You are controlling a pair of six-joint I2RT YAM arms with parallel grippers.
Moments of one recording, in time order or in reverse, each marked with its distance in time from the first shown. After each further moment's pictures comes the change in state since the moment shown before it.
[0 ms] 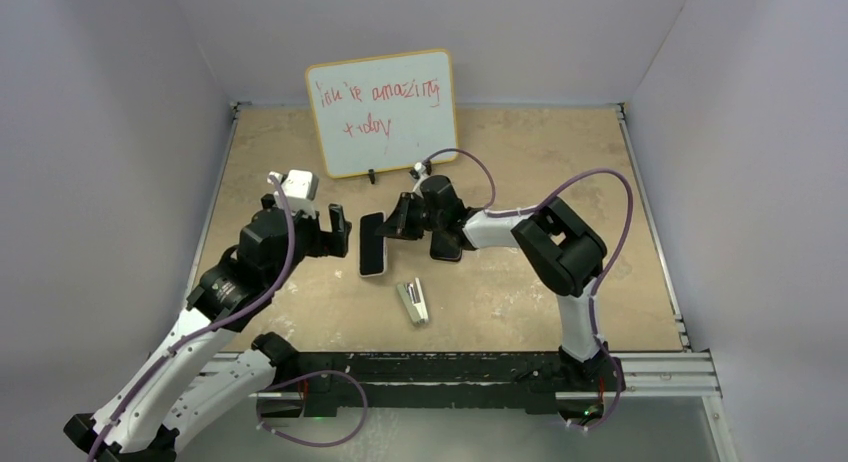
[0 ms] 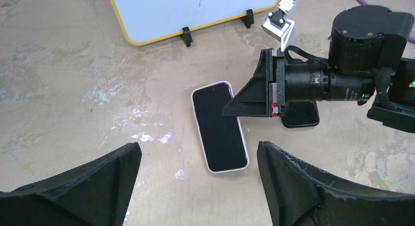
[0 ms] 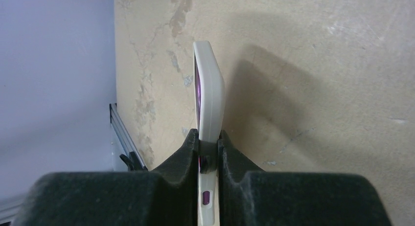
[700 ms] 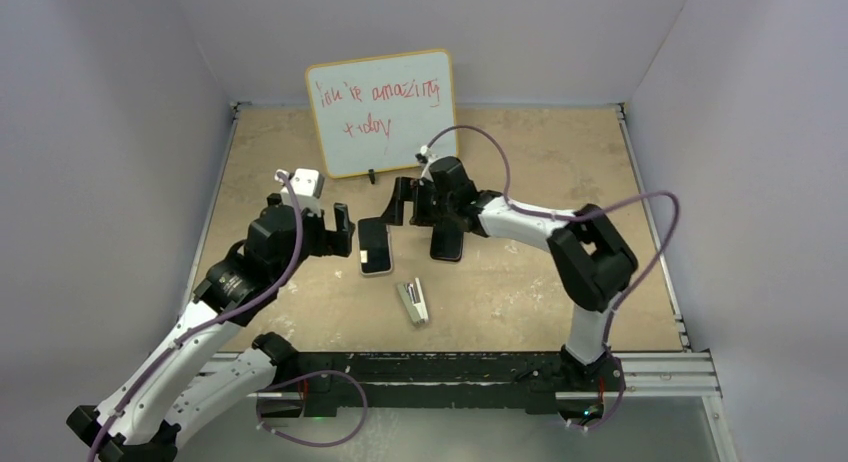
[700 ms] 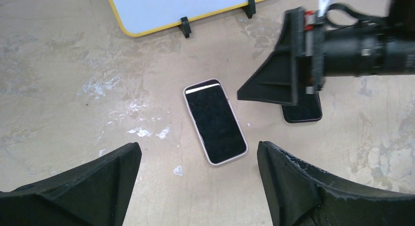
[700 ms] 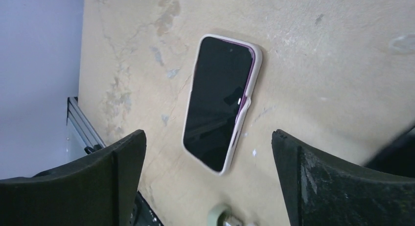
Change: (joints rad) left arm 0.000 0.037 0.000 -0.010 0.002 -0.013; right arm -0.030 -0.111 0.101 -0.330 0.061 -0.245
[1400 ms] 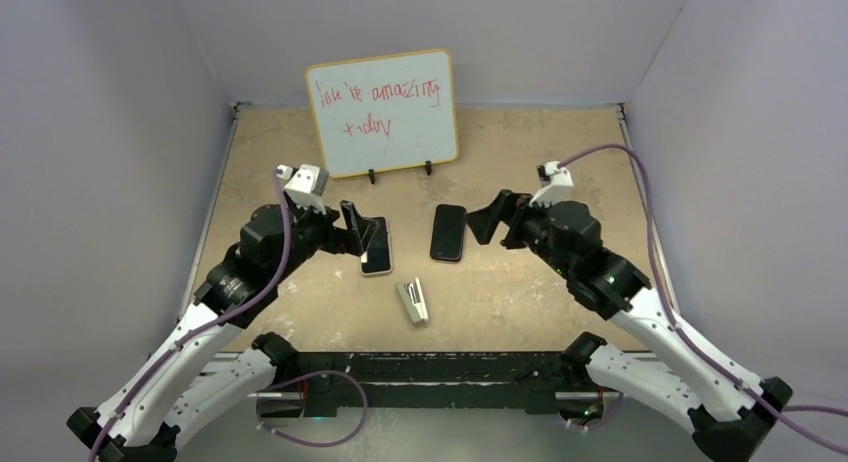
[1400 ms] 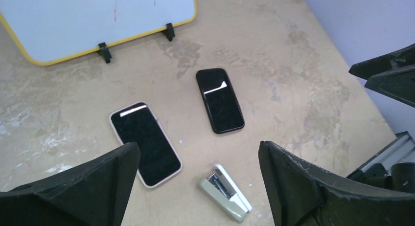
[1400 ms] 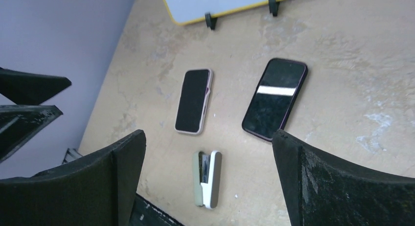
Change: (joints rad) left arm 0.000 0.010 -0.011 0.150 0.244 -0.097; right arm 0.000 -1.061 -0.374 -0.388 0.441 -0.084
